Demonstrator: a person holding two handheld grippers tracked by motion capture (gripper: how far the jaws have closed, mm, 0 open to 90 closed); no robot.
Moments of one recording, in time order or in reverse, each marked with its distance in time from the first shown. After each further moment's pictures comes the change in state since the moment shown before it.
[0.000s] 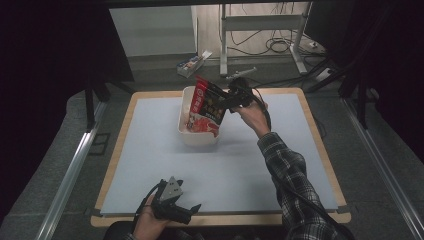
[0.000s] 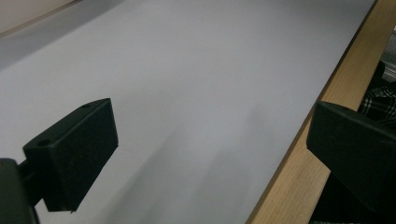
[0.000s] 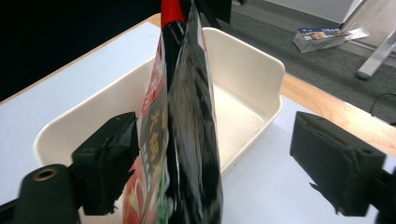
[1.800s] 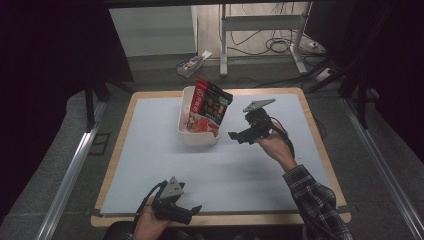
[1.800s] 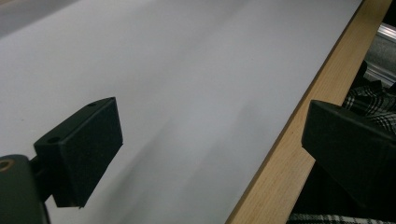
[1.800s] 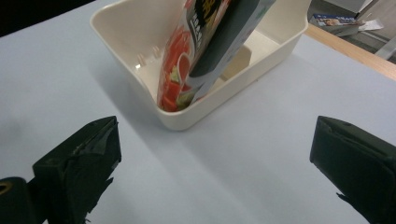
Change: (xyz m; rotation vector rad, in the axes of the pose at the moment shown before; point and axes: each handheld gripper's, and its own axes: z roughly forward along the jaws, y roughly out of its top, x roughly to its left) left arm 0.000 0.001 0.001 0.042 -0.047 -0.038; right arm 0.026 -0.086 -0.056 0.046 0.024 -0.094
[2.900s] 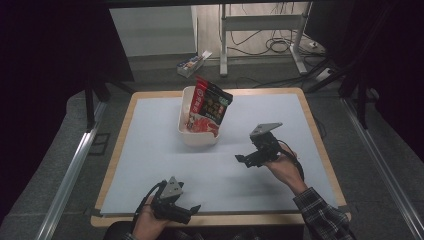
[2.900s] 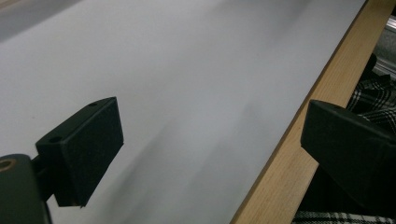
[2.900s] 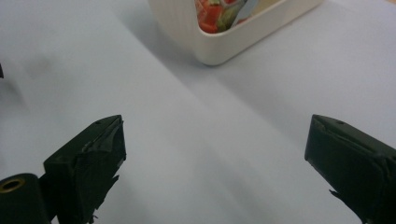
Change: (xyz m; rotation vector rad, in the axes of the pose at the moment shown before) left arm 0.001 0.000 -0.001 0.011 0.015 0.014; right arm 0.026 -0.058 -0.016 0.048 0.035 -0.009
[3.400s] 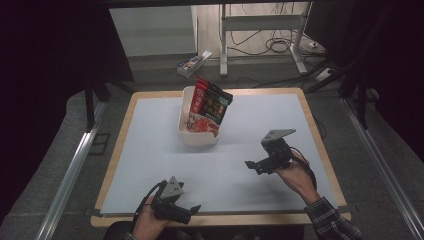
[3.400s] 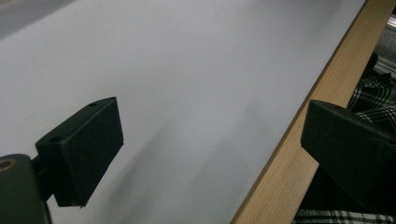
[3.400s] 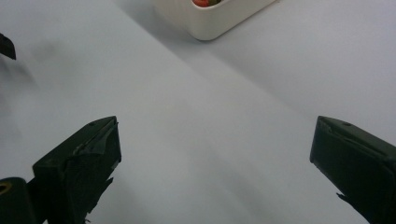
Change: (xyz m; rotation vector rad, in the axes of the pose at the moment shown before) left arm 0.001 0.000 0.001 0.009 -0.001 0.001; right arm 0.001 -0.023 -0.028 0.005 -0.019 0.036
